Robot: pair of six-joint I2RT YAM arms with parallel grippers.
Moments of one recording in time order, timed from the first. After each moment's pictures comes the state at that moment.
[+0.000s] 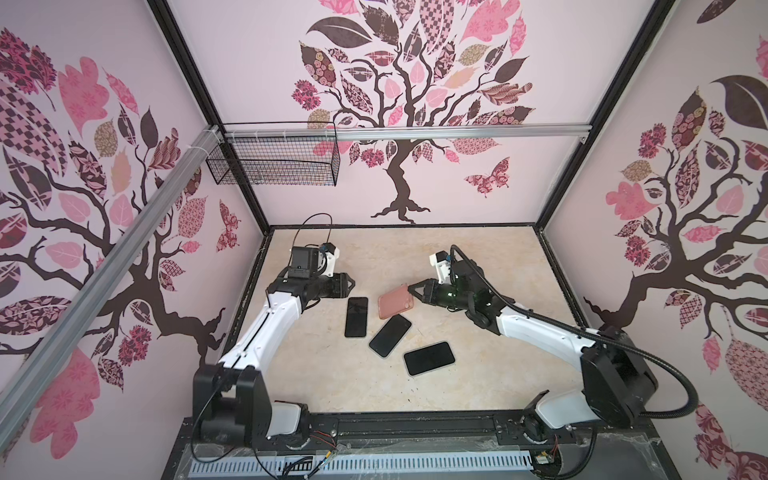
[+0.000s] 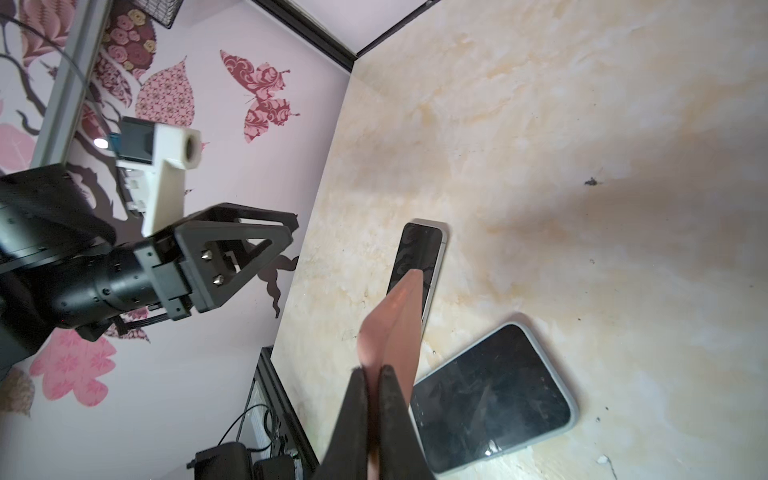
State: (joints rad) left arm -0.19 1.27 1.02 -0.51 0.37 -0.10; right arm 0.59 1.41 0.89 0.12 -0.42 0.79
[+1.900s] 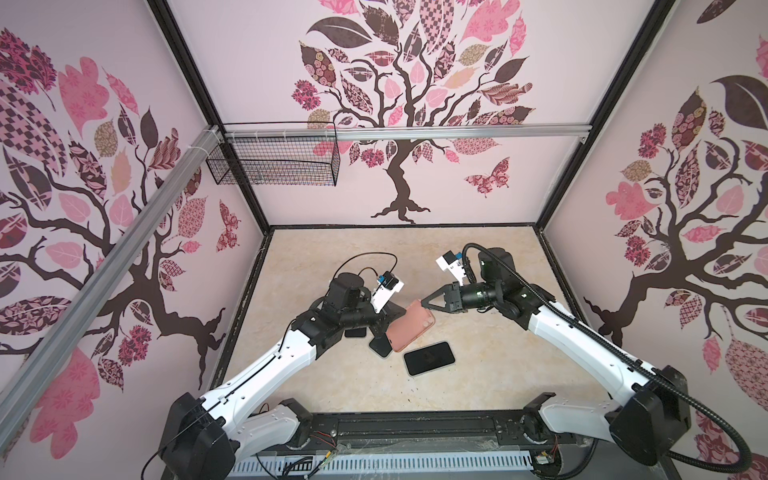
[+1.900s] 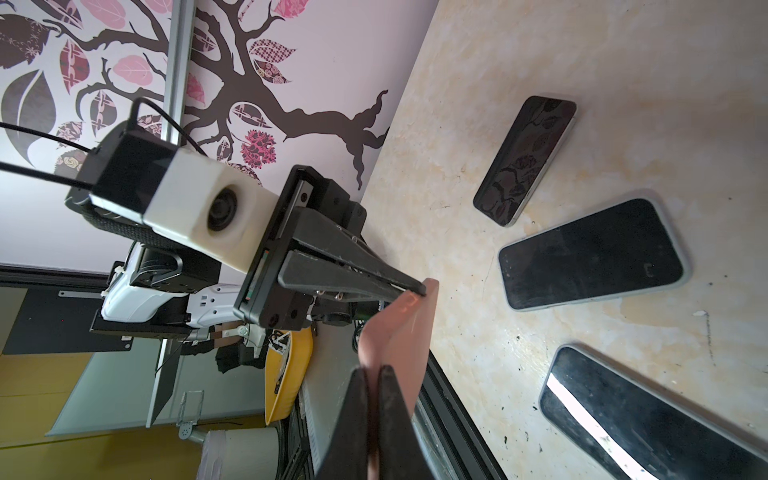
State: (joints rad) left arm -0.63 1.13 0.85 -0.26 0.48 0.06; right arm 0.50 1.25 1.02 -0.34 -0.91 0.63
